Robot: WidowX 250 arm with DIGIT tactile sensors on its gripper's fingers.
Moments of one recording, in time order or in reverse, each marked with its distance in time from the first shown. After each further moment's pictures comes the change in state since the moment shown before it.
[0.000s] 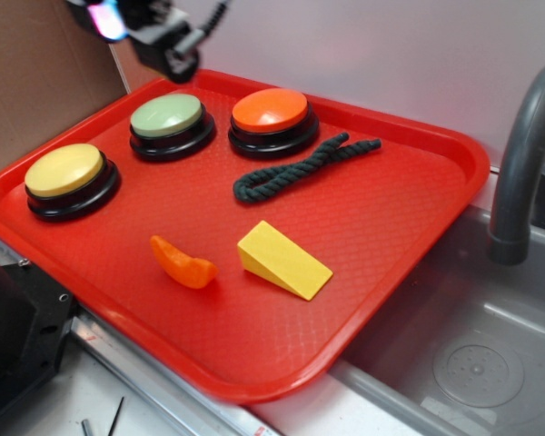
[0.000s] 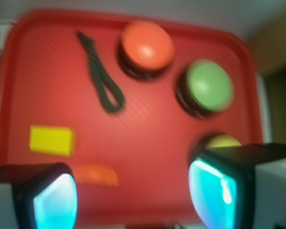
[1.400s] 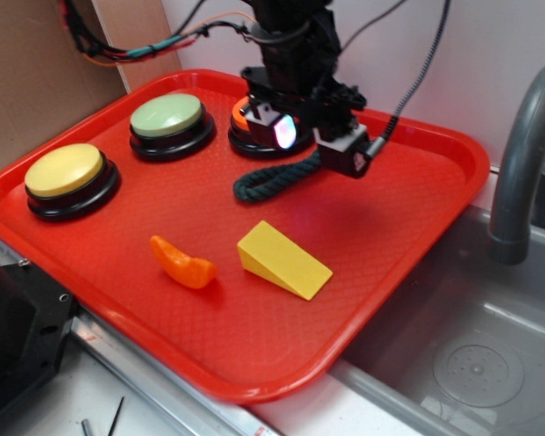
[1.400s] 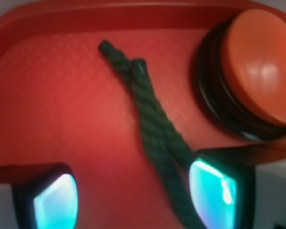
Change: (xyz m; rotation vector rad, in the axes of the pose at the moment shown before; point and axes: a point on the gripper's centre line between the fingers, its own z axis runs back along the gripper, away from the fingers) arm 0.067 -0.049 -0.123 -0.109 0.043 0.125
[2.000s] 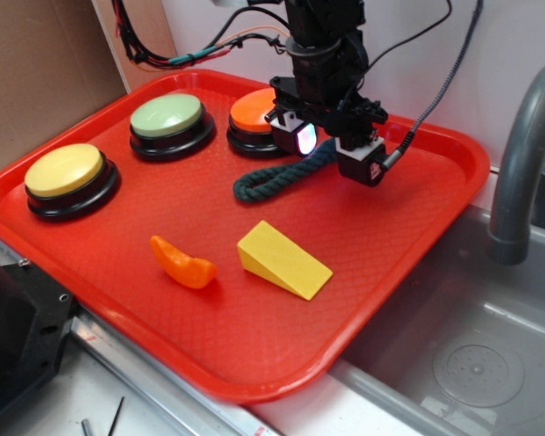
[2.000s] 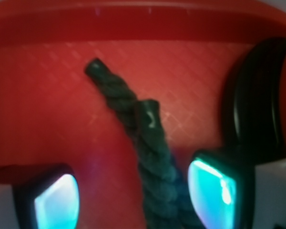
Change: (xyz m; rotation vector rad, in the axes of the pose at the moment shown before) arm 0.020 0.006 -0.020 0.047 0.035 -0.053
